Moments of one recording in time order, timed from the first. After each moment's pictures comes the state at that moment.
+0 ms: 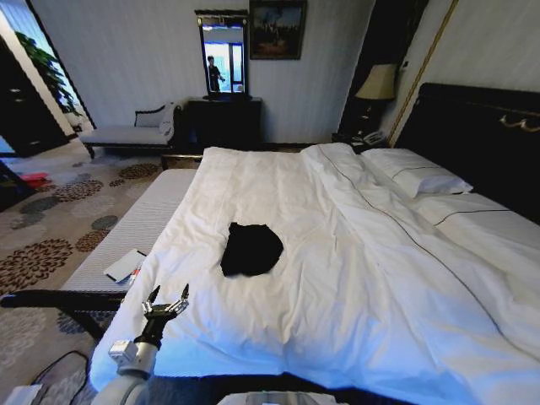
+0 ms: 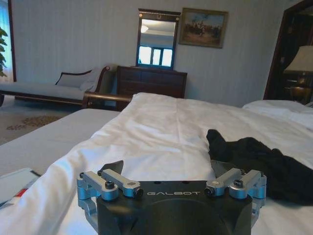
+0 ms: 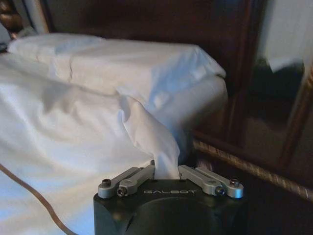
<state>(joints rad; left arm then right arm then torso) 1.85 -1.23 -0.67 -2.11 -0.47 -0.11 -0.03 -1.92 1.16 1.60 1.50 0.91 -0.29 -0.16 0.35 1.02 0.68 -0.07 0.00</state>
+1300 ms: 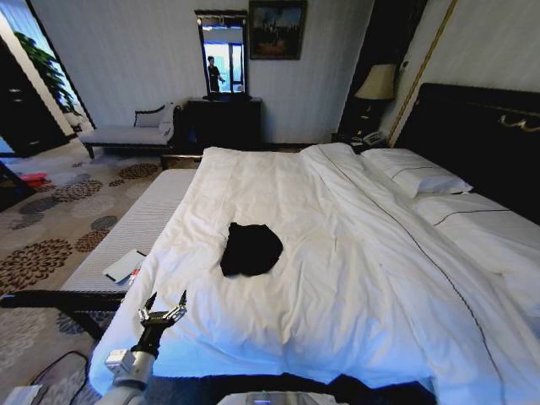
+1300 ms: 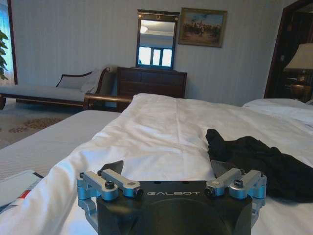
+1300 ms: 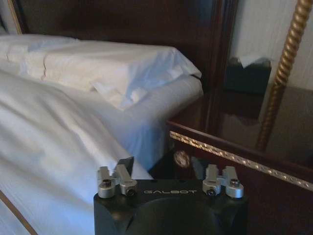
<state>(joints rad) 1.87 -1.24 -0.68 -2.14 -0.44 -0.11 -0.04 -1.87 1.20 1.55 1.47 0.85 -0.16 -0.08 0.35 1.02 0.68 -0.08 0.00</state>
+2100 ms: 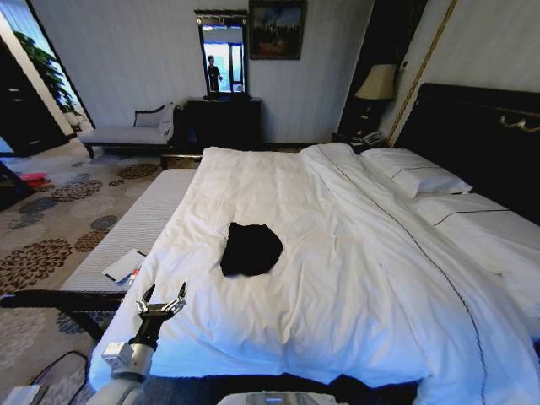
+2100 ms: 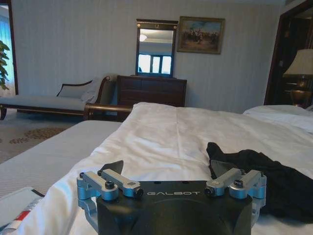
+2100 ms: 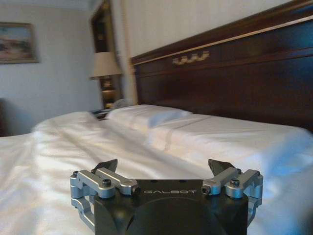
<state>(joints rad) 1.83 -1.23 -0.69 -2.18 -0.44 -0.06 -0.07 -1.89 1.23 1.49 1.97 0.91 -0.14 -0.09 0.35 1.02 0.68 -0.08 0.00</state>
